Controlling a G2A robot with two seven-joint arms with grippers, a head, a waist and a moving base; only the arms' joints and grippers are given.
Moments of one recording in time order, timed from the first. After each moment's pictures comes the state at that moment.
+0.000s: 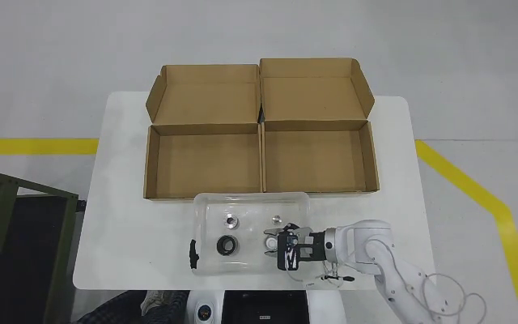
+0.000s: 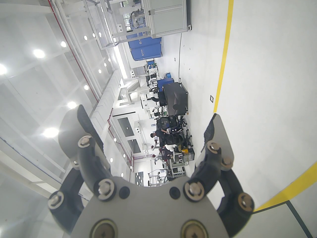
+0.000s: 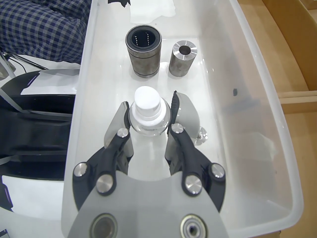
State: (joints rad) left arm -0.01 -0.37 -0.75 -1.25 2.03 -0.40 0.22; right arm -1.39 -1.09 1.09 -1.90 -1.45 -0.98 0.29
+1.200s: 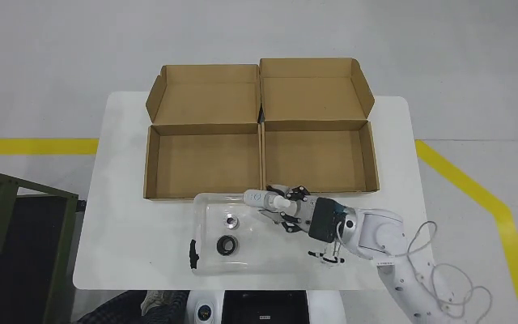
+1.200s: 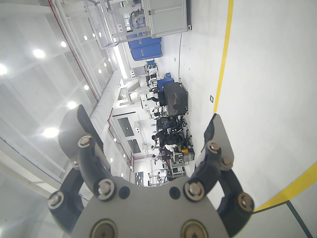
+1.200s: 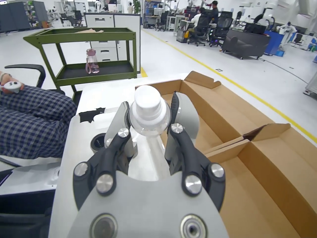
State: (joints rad) left arm -0.01 -0.37 -0.75 -1.25 2.03 -0.40 0.22; right arm -1.35 -1.09 1.14 -1.89 -1.33 -0.73 -0.22
